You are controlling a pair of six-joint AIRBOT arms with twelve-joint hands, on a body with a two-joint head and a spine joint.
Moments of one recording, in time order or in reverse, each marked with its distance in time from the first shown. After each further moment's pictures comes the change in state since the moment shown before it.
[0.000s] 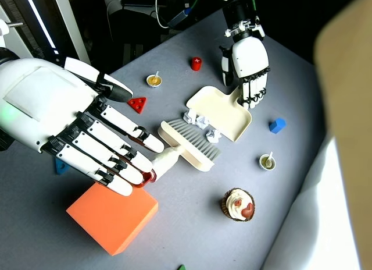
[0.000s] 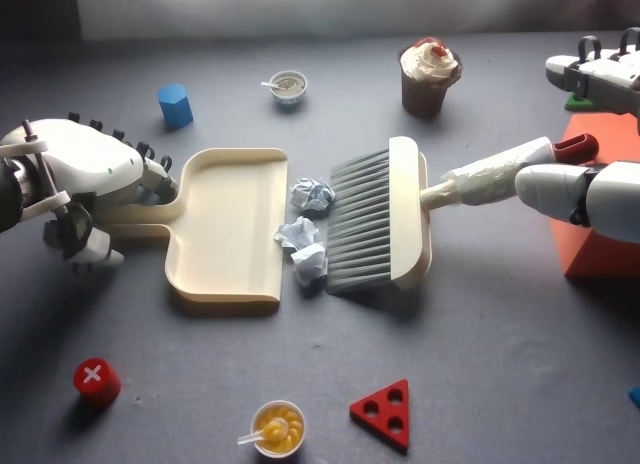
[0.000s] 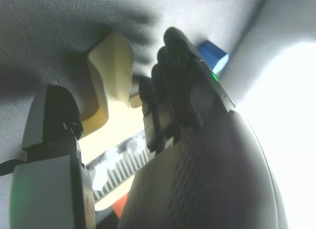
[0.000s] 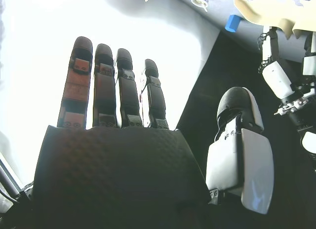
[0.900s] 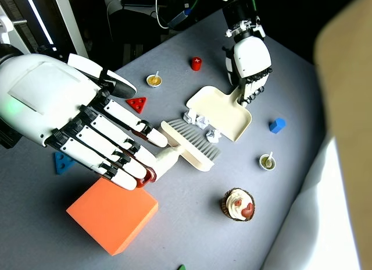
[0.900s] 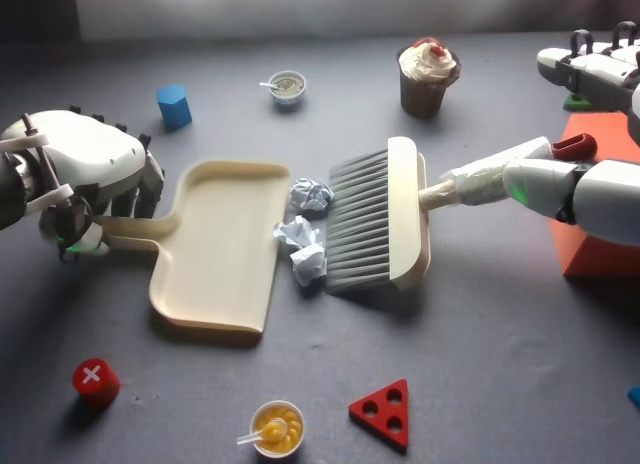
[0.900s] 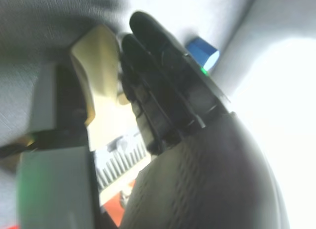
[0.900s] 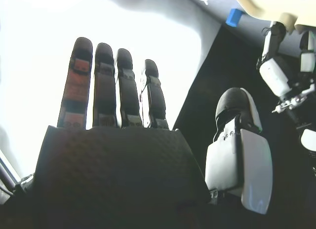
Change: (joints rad) left arm 0.000 -0.006 -0.002 -0.012 0.043 -0.002; right arm -0.026 -0.032 -0.016 -0.069 -0.085 0.026
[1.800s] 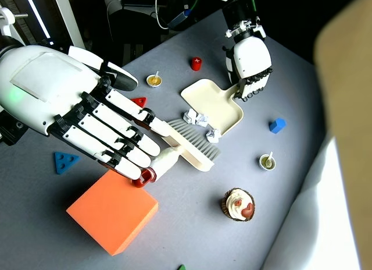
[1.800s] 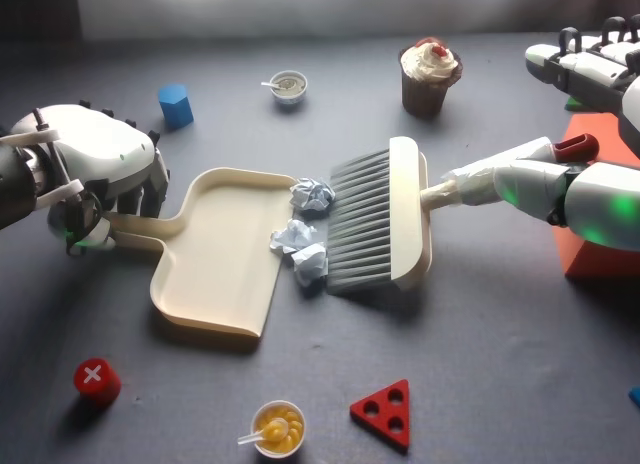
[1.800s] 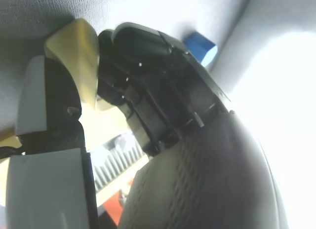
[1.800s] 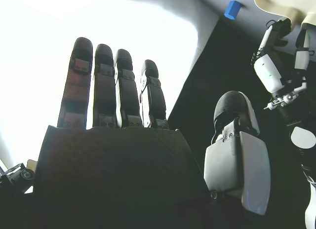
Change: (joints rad) left arm -0.022 -0.013 0.007 0.017 -0.014 0.003; right arm -0.006 -0.004 -0.010 -0.037 -0.013 0.002
